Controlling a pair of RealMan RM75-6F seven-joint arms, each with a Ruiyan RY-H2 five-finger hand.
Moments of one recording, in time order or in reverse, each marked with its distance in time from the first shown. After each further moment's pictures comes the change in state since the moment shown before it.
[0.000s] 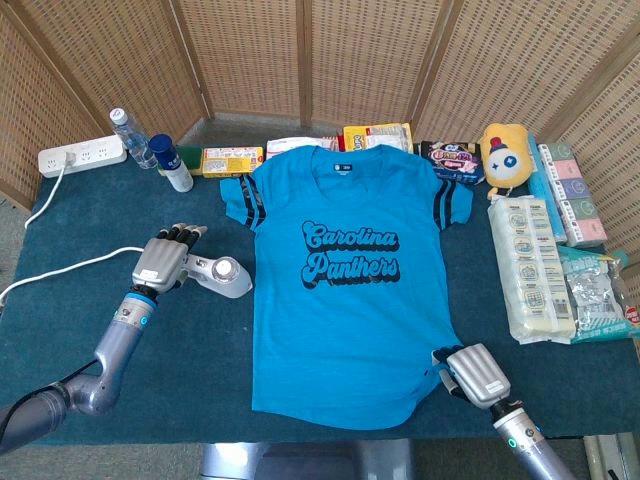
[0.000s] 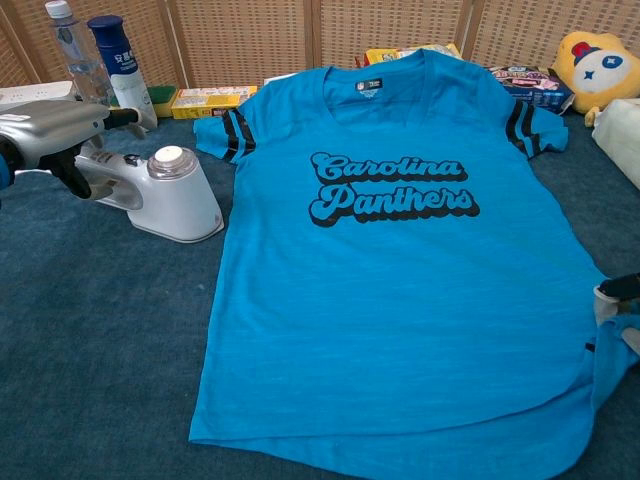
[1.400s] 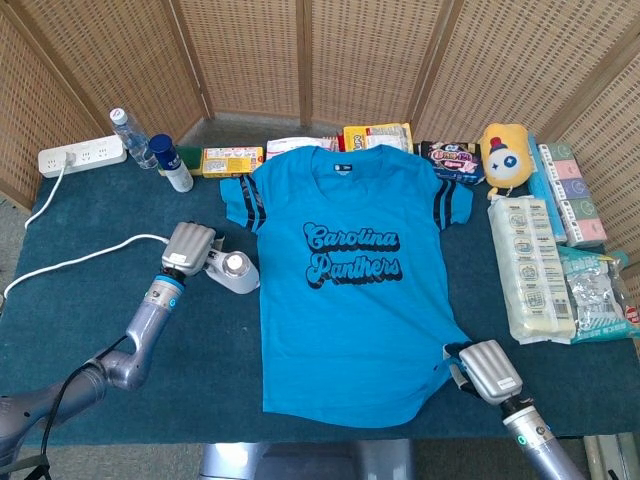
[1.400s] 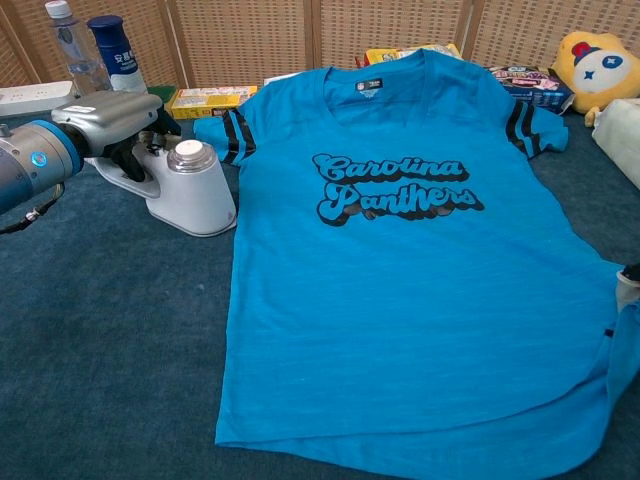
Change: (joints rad) left arm -0.126 -0.164 -0.008 0.273 0.060 -0.029 -0.123; right arm -0.010 0.029 0.015 -0.010 0.030 0.008 0.030
